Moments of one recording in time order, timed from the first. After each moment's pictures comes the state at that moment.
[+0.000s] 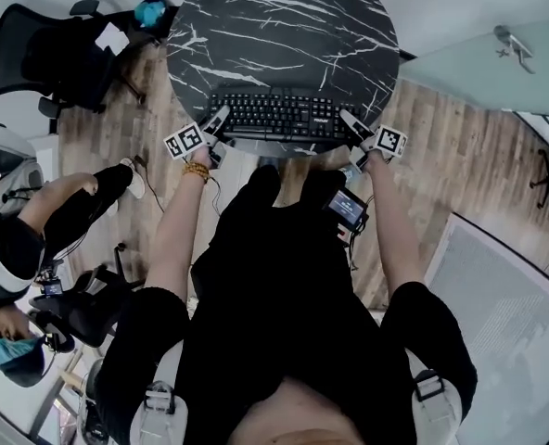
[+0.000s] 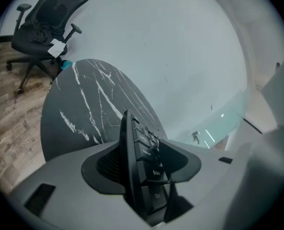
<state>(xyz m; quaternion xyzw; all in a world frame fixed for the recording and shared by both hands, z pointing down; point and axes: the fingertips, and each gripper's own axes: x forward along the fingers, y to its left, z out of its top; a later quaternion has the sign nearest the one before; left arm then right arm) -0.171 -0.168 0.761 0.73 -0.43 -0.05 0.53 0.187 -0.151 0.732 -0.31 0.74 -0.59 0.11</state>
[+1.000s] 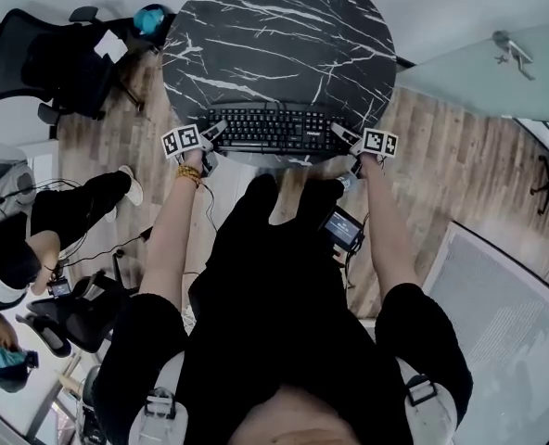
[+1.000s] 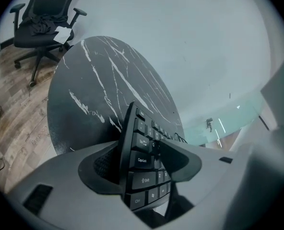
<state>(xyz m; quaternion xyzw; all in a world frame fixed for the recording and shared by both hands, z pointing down) -0.167 -0.157 0.807 0.67 -0.41 0.07 0.61 0.200 -0.150 0.808 -0.35 0.72 -0.60 -0.06</state>
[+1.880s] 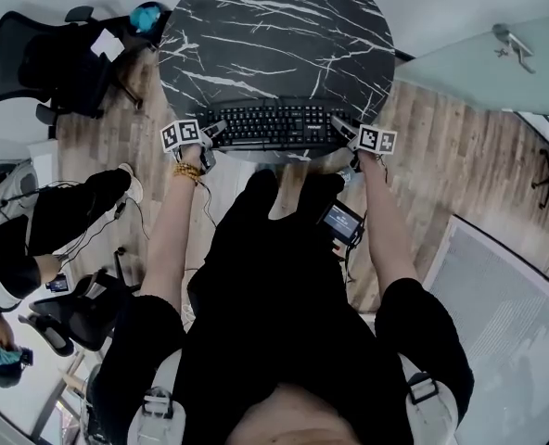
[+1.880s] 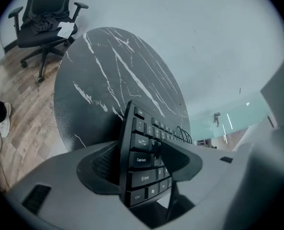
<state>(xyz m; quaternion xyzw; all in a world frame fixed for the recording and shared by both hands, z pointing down) -0.164 -0.141 0.809 0.64 -0.41 0.14 0.64 0.212 -0.160 0.806 -0.40 0.76 -0.50 -0.11</state>
